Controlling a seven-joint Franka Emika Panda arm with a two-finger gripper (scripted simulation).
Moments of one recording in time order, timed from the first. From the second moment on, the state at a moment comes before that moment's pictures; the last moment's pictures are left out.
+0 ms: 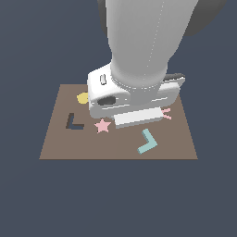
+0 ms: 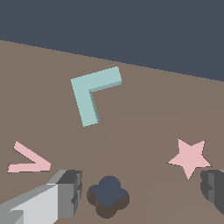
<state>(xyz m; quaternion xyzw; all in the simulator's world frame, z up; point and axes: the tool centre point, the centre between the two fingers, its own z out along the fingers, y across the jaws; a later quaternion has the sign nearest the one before) 0.040 0.033 0.109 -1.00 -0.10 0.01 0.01</state>
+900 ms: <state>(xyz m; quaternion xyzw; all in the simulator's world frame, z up) 0.094 0.078 0.052 -0.98 -0.22 0.00 0.00</state>
